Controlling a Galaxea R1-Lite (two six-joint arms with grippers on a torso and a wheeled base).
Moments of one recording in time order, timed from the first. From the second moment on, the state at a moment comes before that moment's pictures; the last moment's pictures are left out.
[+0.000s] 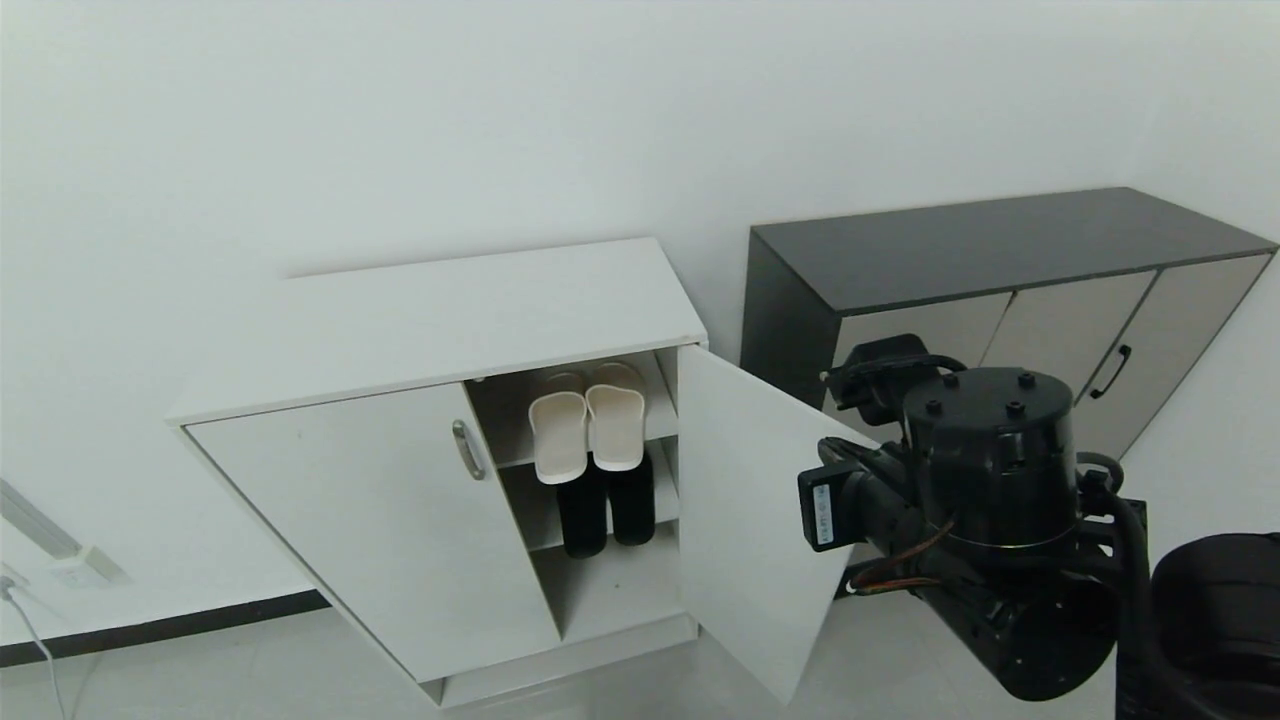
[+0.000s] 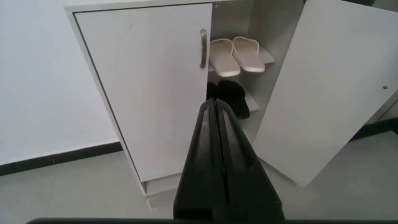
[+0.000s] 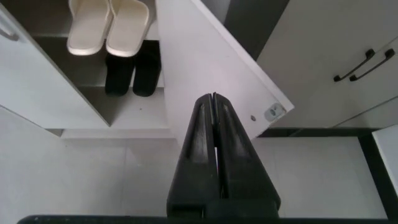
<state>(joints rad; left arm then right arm) 0.00 0.00 0.00 0.00 0.02 -0.01 0.91 1.70 -0.85 -0.56 -0.71 0.11</state>
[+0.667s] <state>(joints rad) 0.00 0.00 0.00 0.00 0.02 -0.02 0.83 1.71 -0.88 -0.55 -0.65 0.10</state>
